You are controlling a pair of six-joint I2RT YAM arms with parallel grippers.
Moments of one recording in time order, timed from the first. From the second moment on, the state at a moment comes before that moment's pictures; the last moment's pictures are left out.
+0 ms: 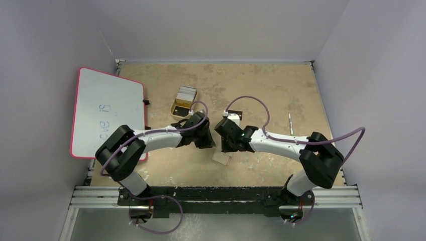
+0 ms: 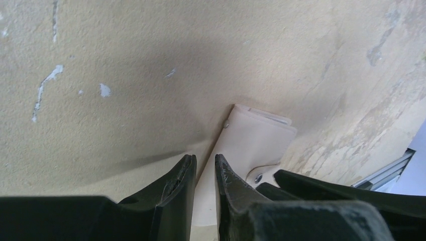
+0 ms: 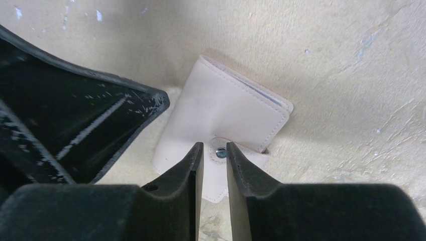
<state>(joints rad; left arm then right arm) -0.77 1.62 0.83 -0.14 0.07 -0.98 0.95 1.54 0.91 -0.47 0.27 0.83</state>
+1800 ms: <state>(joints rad) -0.80 0.90 1.24 -0.72 -0.50 -0.70 0.89 0.74 1.12 -0.79 0.64 0.81</state>
